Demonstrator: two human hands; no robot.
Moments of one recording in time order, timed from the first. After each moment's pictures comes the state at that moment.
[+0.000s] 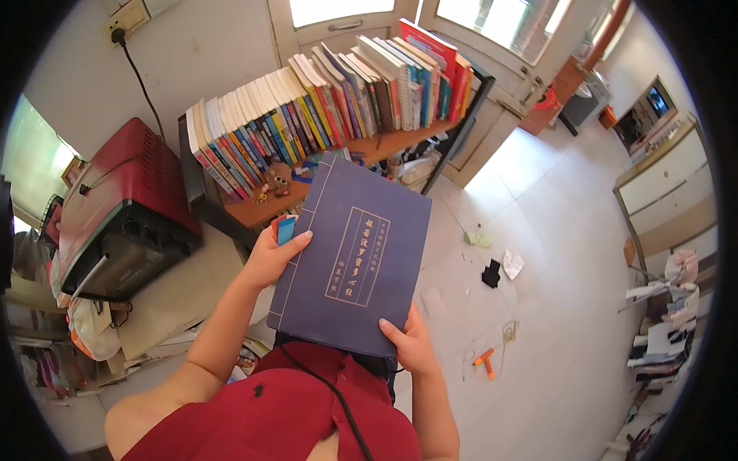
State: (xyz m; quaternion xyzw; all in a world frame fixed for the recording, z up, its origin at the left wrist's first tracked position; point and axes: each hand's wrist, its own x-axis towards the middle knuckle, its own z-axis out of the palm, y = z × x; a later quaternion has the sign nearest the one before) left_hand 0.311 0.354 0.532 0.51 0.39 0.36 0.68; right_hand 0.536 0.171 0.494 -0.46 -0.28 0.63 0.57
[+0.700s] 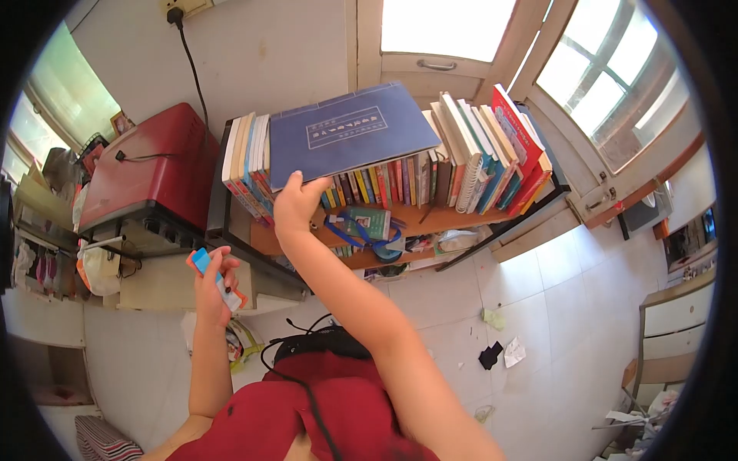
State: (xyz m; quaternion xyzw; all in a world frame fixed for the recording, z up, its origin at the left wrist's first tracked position) left_hand 0.268 0.372 0.558 0.21 0.54 0.68 0.45; right_hand 0.358 0.544 0.550 -0.41 -0.28 0.54 0.68
